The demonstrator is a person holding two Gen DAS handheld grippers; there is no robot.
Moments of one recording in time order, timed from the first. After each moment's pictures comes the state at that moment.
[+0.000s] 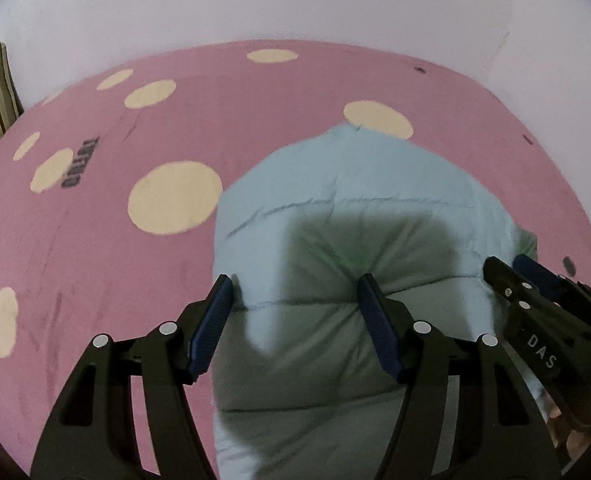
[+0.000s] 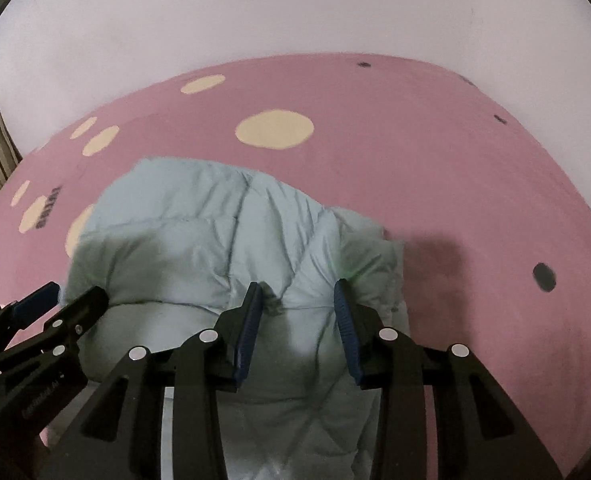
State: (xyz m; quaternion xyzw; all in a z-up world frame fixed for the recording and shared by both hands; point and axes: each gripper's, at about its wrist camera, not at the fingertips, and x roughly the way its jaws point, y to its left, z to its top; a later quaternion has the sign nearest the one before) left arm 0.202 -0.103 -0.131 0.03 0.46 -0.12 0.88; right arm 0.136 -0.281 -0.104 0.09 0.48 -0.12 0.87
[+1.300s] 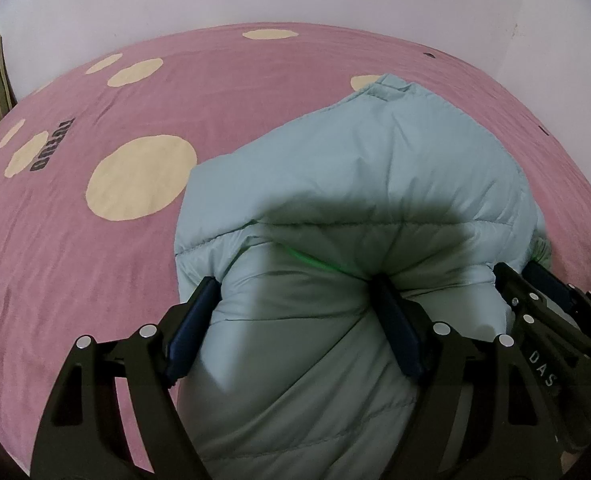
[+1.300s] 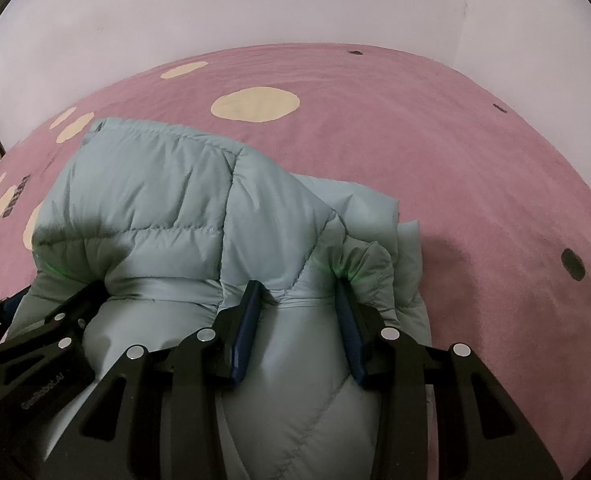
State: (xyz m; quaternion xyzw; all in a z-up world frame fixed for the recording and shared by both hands) left arm 0.224 -0.112 -0.184 0.02 0.46 -0.12 0.88; right arm 0.151 -0.281 -0.153 0.07 0.46 -0.15 0.87
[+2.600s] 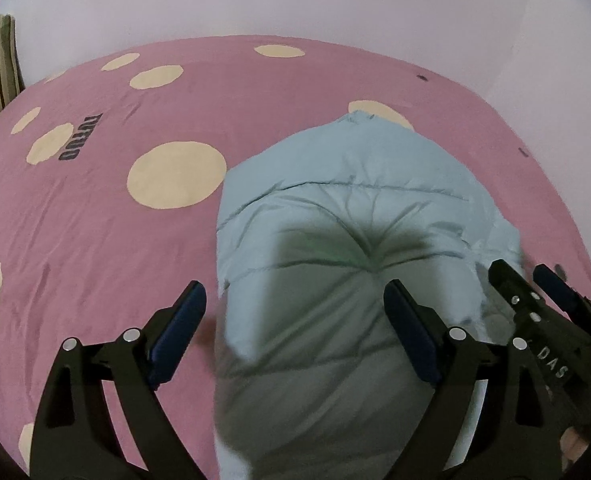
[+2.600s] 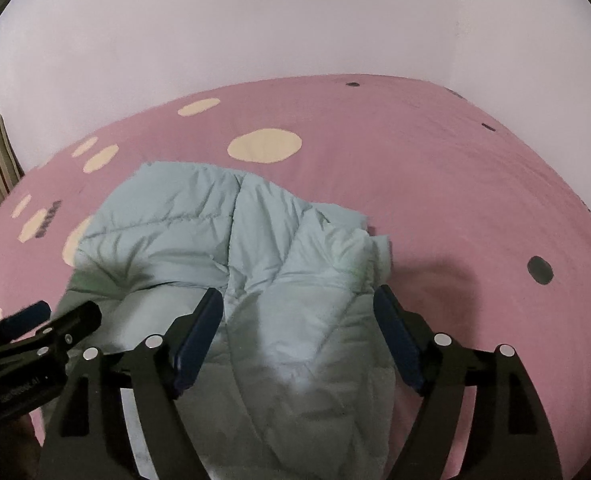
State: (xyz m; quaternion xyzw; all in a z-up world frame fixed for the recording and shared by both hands) left arm 0.186 -0.079 -0.132 -0.02 0.46 -0.13 0.88; right arm 0.111 -0.284 -0.098 0.10 0.42 -0.13 0.89
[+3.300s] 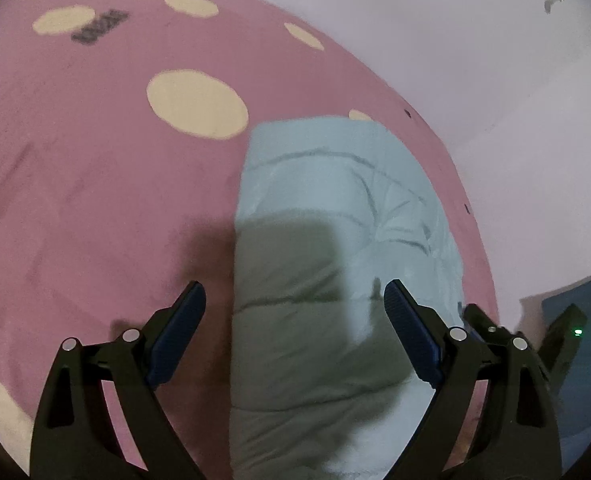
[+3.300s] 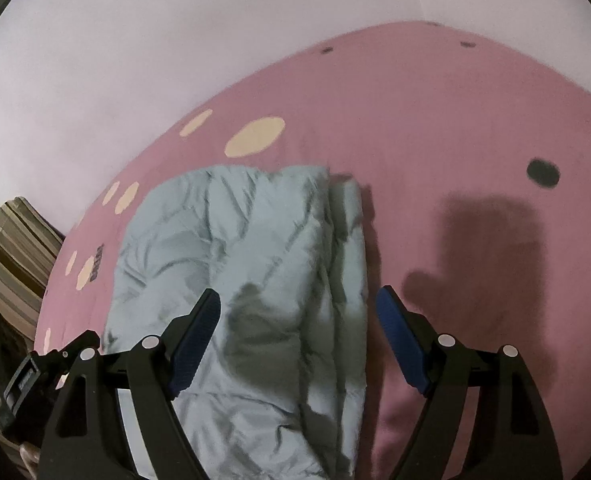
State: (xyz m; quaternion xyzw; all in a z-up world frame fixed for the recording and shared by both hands) left arm 0.172 -0.009 -0.156 -0.23 0.50 -0.20 0.81; right arm 0.073 -0.329 -0.110 0.28 0.43 -0.09 0.85
